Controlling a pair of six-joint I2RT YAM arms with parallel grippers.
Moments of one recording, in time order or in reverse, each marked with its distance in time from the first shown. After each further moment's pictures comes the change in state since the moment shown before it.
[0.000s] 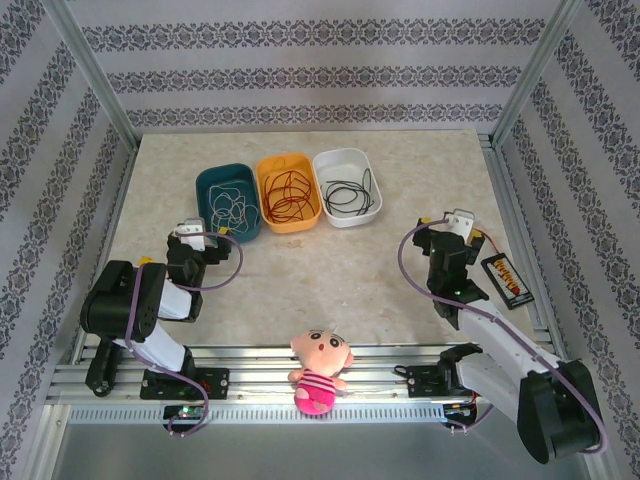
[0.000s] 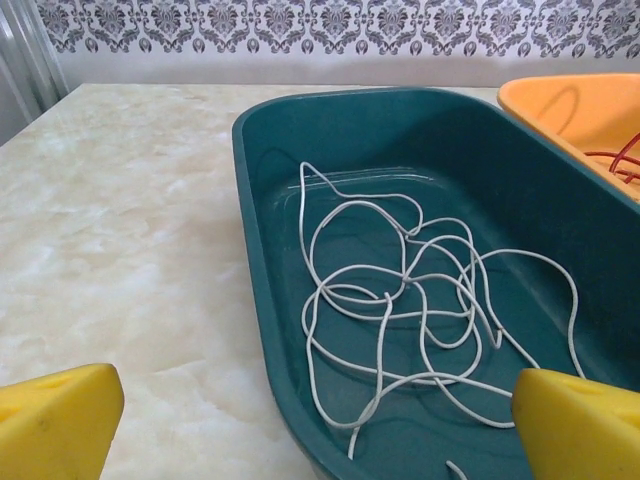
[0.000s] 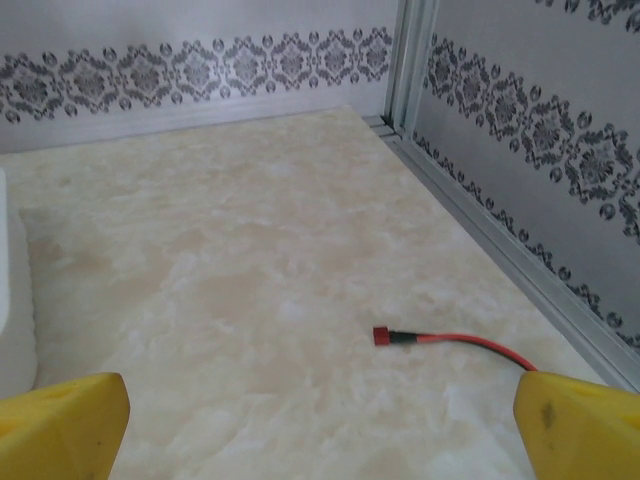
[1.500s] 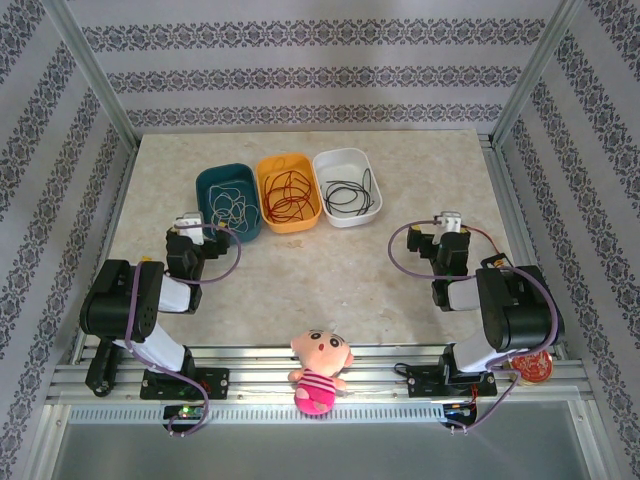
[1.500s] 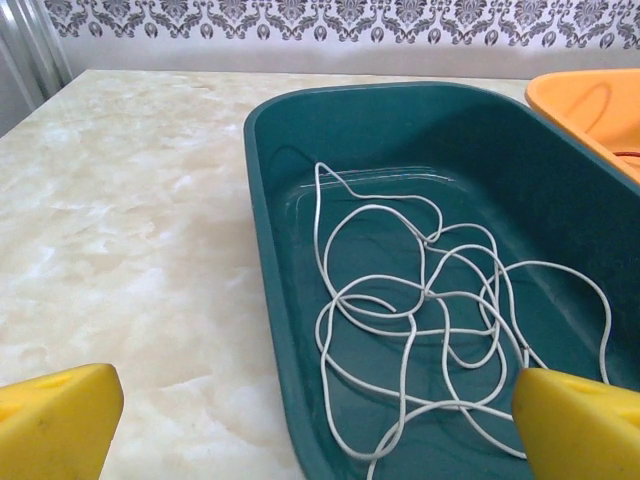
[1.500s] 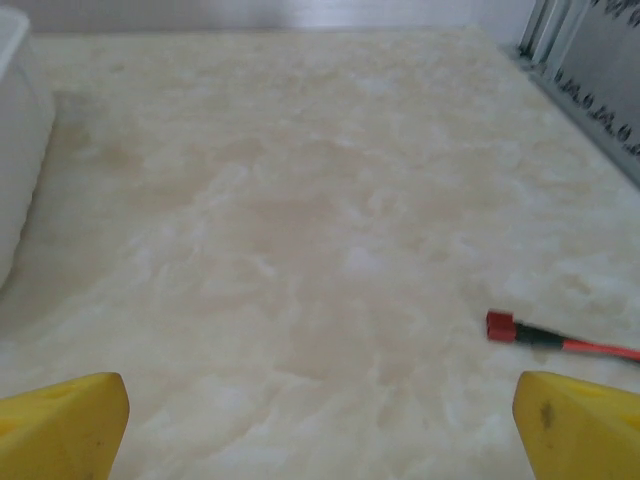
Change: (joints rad) left arm 0.014 -0.004 0.057 -0.097 -0.016 -0.009; right arm -0.233 0.562 -0.071 0.620 -0.450 -0.135
